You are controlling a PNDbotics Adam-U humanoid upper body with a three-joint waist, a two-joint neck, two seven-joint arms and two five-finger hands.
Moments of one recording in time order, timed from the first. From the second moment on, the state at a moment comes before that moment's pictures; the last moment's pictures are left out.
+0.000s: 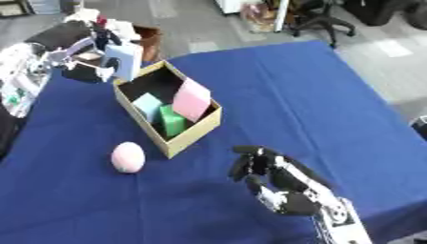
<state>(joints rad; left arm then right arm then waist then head) -1.11 0.33 -0.18 -0.88 -1.06 -0.26 -0.26 -0.24 -0.11 0.04 -1.58 -0.11 -0.36 0.79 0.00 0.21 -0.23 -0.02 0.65</state>
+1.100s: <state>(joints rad) -1.08 0.35 -0.16 -0.91 -1.08 -0.26 -0.14 -0.24 -0.11 0.04 -1.58 -0.11 -0.36 0.79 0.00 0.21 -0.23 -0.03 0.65</state>
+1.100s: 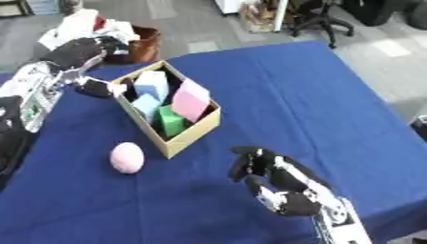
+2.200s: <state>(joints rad) -0.85 0.68 -0.46 -1.48 -0.64 -0.43 -0.66 -0.24 -0.11 0.03 -1.58 -0.11 -0.36 0.78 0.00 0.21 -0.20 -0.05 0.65</state>
